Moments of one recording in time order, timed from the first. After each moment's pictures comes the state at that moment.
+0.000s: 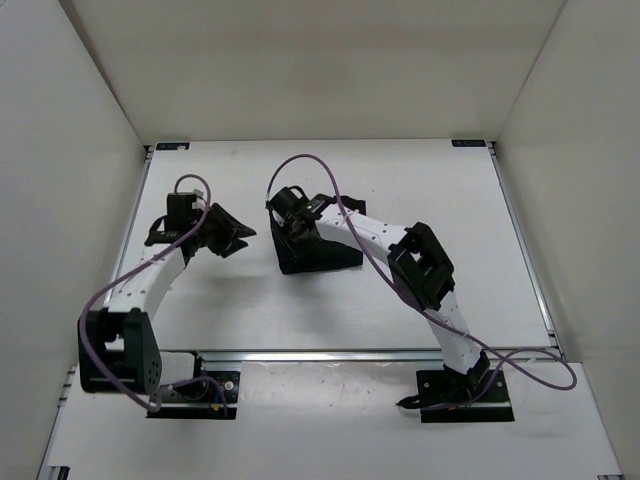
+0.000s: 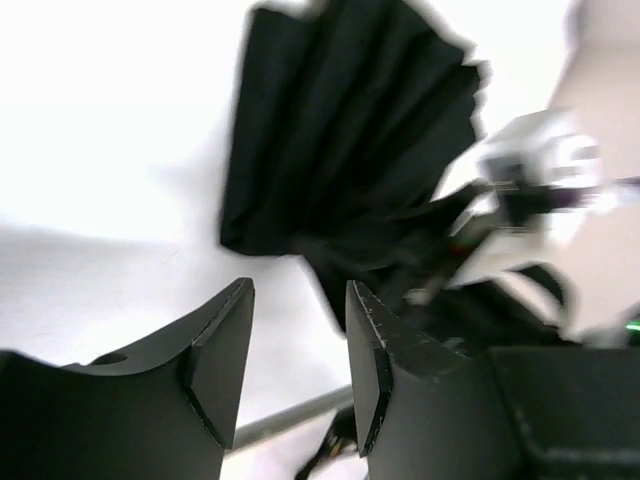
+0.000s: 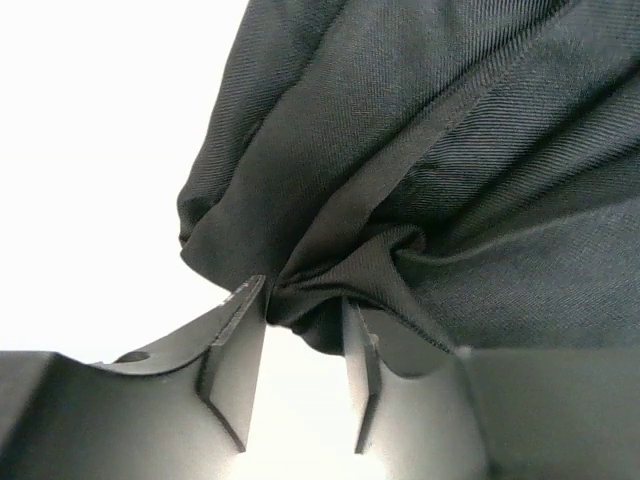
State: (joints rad) left arm -0.05 1.34 0.85 -0.36 0.44 -0.88; right arm 0.86 2.21 1.86 -0.77 0.05 0.15
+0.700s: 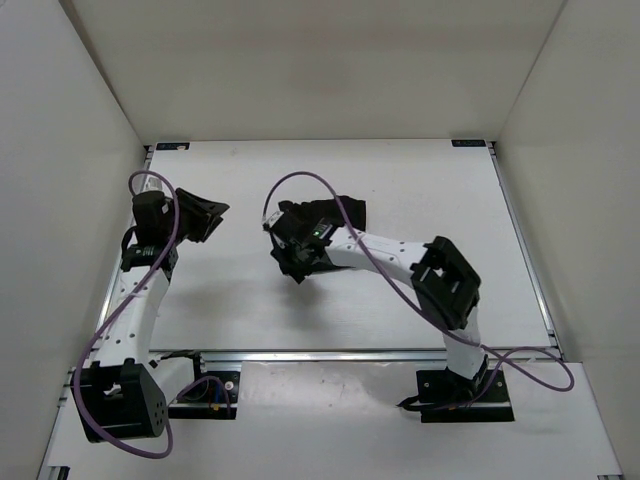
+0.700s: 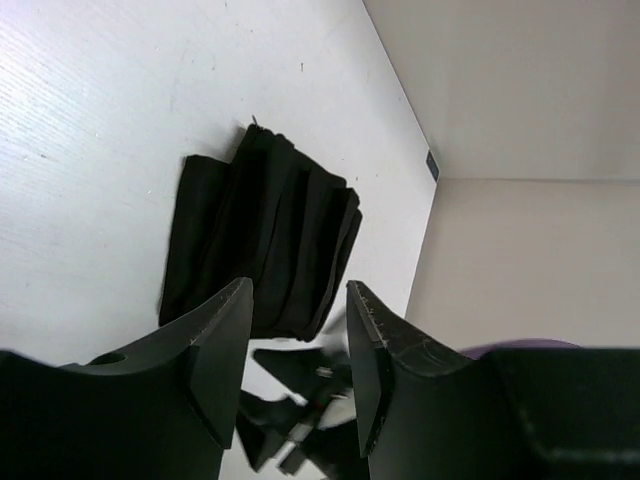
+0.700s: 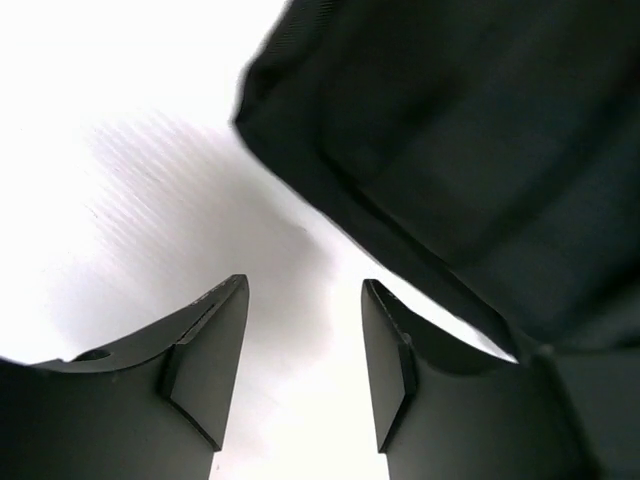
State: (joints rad) left arm 0.08 1.06 0.83 -0.24 0.34 -1.00; right arm 0.98 2.01 1.60 -0.67 0.15 0.09
